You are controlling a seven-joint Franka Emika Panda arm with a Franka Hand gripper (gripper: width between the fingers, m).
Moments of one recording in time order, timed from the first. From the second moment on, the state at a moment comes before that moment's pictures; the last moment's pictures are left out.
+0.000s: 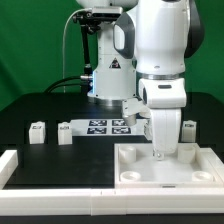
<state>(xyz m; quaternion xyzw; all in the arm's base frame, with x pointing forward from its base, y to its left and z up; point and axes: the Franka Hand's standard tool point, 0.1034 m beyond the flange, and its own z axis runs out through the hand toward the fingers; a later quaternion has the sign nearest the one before) 0.483 0.070 0.007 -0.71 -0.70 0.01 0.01</state>
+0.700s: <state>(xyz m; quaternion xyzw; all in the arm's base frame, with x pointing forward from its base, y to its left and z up) 0.483 0.069 0.007 -0.71 -0.70 0.01 0.01</state>
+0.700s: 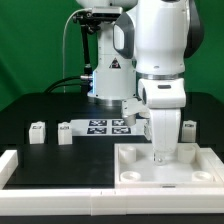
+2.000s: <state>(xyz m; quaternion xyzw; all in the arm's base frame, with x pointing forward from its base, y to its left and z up) 0.433 0.092 0.045 -0.96 -0.27 0.01 0.01</state>
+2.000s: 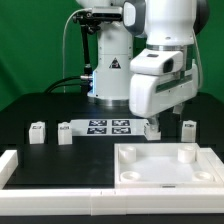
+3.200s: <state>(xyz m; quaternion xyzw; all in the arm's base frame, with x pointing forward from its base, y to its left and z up) 0.401 0.148 0.041 -0.98 0.17 0.06 0.03</state>
